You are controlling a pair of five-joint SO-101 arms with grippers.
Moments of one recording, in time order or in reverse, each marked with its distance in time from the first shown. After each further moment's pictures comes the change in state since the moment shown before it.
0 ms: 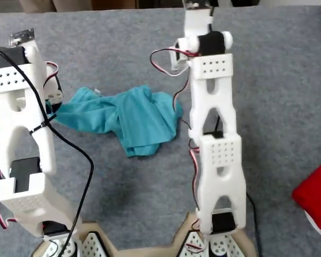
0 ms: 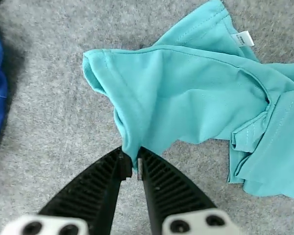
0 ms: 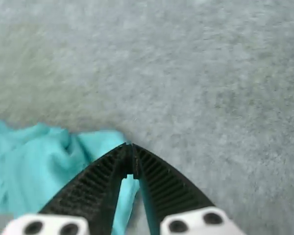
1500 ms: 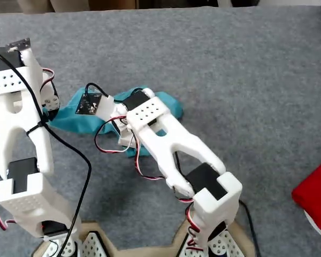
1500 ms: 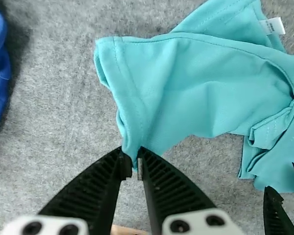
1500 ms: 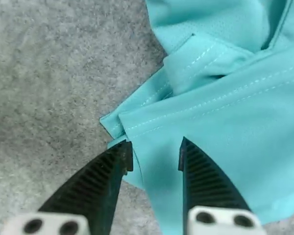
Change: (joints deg) left arm -2.3 -0.2 4.4 0.0 0.0; right arm -26.6 -29.1 77.8 -29.9 42.2
